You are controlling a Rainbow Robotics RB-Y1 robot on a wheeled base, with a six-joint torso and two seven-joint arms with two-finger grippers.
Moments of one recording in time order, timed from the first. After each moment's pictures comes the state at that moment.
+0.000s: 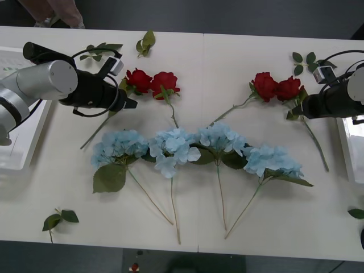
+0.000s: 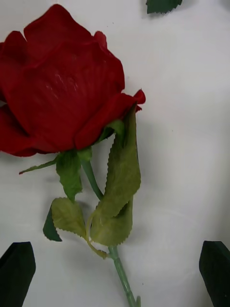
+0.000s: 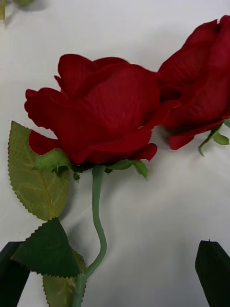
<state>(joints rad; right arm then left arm) -0.65 -0.68 0.11 -1.04 -0.76 1.07 1.75 -0.91 0.69 -0.73 -0.93 1.42 0.72 -2.04</state>
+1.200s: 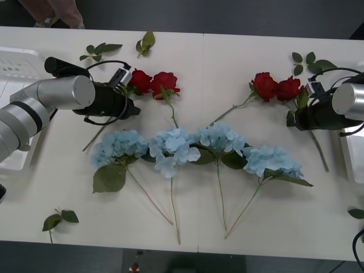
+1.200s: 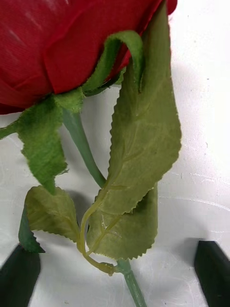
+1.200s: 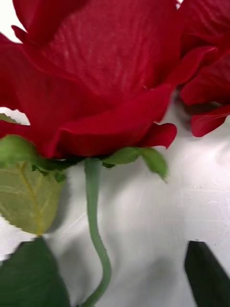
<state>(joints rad) -0.67 -0.63 0.16 -0.90 -0.75 0.98 1.75 -0.93 0.60 -0.81 -0.80 1.36 0.62 -2.04</state>
